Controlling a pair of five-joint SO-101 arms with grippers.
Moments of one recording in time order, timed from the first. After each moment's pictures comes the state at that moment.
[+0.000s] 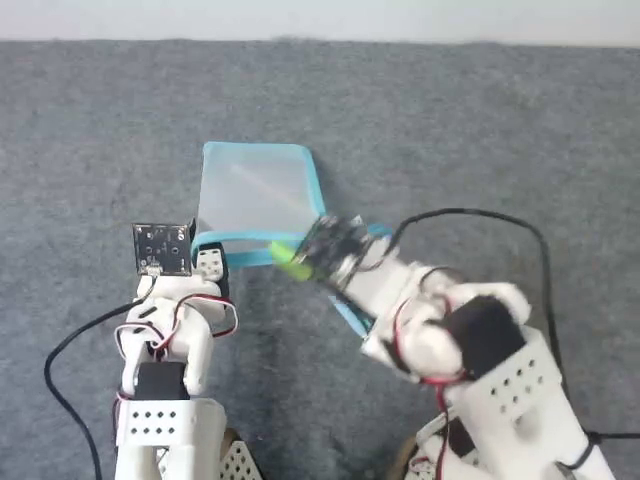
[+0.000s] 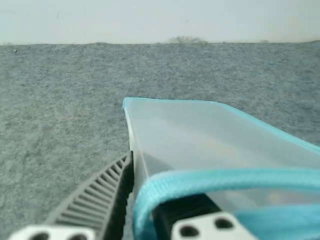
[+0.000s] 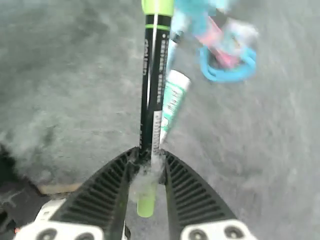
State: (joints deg) left arm -7.0 -82.1 90.6 29.8 4.4; right arm -39.9 -48.4 25.2 99.9 25.5
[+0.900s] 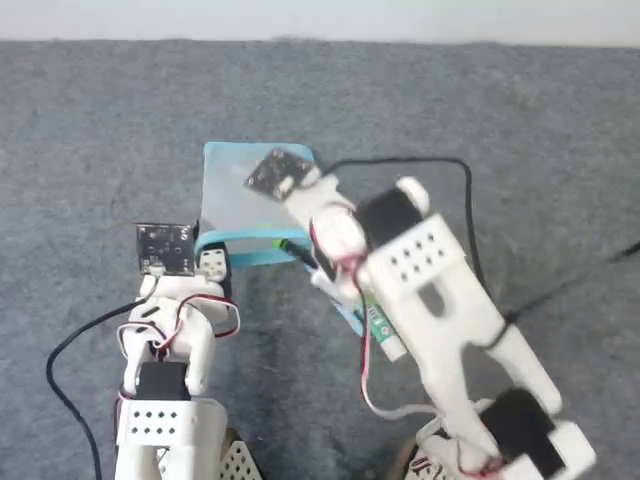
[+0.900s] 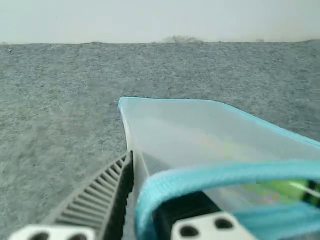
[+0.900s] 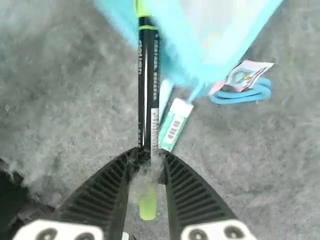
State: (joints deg) left arm -5.9 -82.1 90.6 29.8 4.4; right arm -37.6 -11.0 0.1 98.4 19.0
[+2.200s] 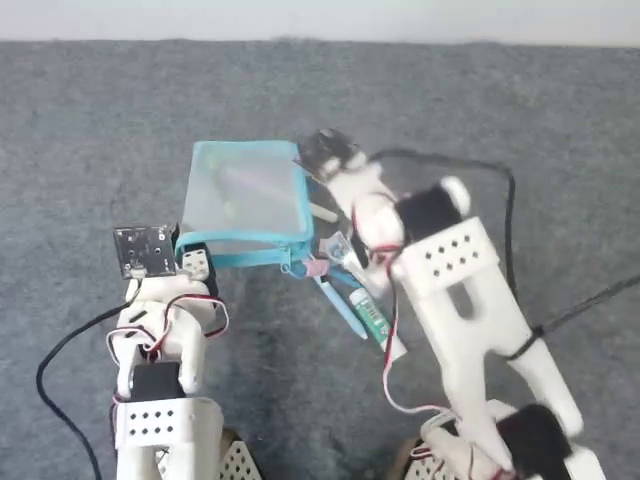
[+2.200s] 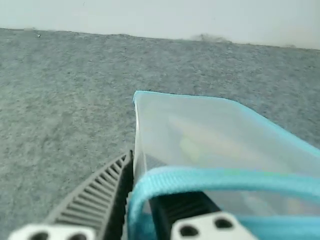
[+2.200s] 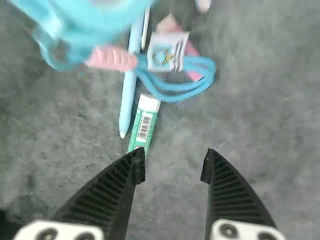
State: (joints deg) left arm -11.3 -82.1 91.9 29.0 6.3; right arm -28.9 -20.2 18.5 87.7 20.9
